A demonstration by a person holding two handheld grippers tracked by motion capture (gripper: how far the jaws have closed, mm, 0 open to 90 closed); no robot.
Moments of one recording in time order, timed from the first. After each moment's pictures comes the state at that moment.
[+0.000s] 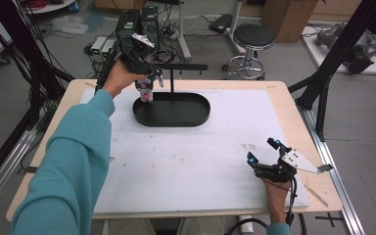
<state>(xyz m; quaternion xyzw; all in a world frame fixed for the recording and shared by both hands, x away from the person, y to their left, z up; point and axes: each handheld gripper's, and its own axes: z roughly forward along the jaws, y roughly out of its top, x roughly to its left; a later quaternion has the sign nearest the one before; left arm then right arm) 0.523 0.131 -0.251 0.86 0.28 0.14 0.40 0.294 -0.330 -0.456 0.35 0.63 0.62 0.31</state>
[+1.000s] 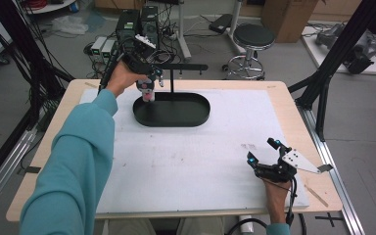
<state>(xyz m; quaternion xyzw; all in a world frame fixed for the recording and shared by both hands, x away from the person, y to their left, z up) 0.535 0.129 -0.260 0.86 0.29 0.14 0.39 0.294 -0.330 -0.456 0.35 0.63 0.62 0.31</state>
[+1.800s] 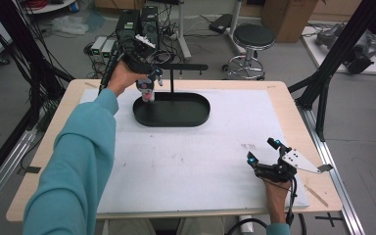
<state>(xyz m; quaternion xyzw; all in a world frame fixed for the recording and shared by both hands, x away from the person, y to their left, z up) 0.541 0.132 -0.263 0.86 0.30 0.15 0.38 0.295 -0.330 -0.456 0.35 0.63 0.62 0.31</state>
